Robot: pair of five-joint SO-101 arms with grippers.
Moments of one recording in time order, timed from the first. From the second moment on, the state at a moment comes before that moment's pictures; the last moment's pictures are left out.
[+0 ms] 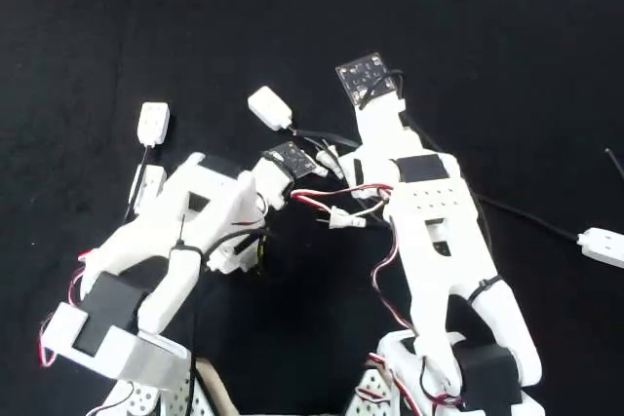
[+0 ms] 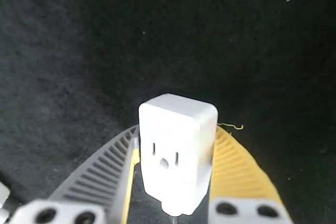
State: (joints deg) left arm 16.5 -1.1 36.8 63.4 -27.1; right arm -8.2 -22.1 42.9 47.3 15.2
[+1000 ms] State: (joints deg) left arm 18.5 -47.3 69.0 54.4 -28.8; right arm -8.2 -22.1 42.9 47.3 16.6
